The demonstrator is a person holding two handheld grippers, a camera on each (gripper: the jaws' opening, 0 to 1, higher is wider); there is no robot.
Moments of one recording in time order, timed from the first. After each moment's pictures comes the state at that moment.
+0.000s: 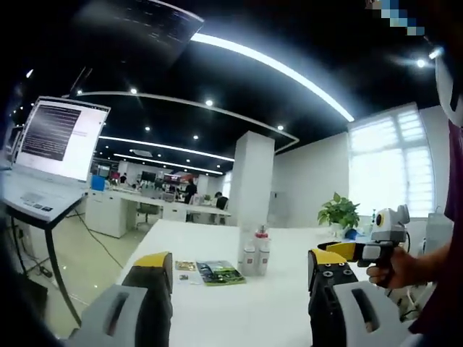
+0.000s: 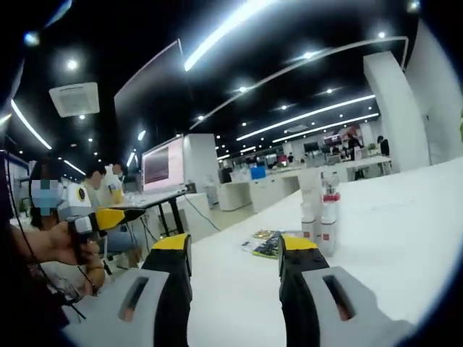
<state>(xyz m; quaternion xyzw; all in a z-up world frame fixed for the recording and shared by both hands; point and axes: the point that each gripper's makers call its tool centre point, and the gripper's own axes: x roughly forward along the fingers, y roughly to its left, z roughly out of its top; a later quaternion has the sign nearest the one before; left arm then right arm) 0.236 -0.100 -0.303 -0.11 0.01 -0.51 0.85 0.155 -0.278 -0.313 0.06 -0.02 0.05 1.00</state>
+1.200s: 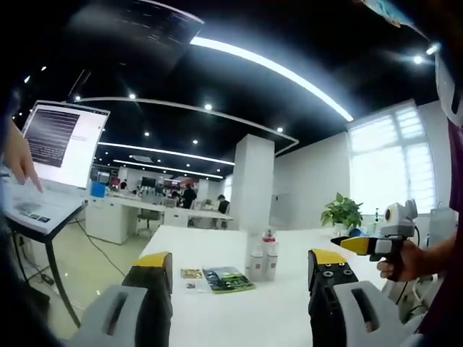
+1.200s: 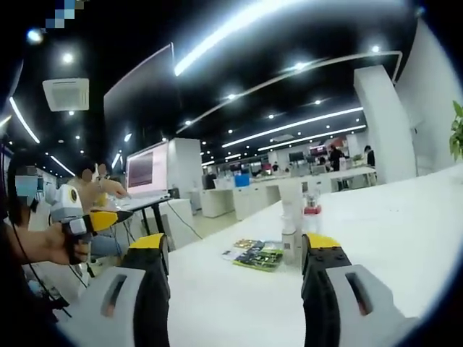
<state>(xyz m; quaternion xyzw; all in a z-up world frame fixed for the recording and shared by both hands) 0.256 -0.108 -0.300 -0.10 0.00 -0.51 0.85 0.158 -0.299 -0.305 0.05 -0.04 0.00 1.00</state>
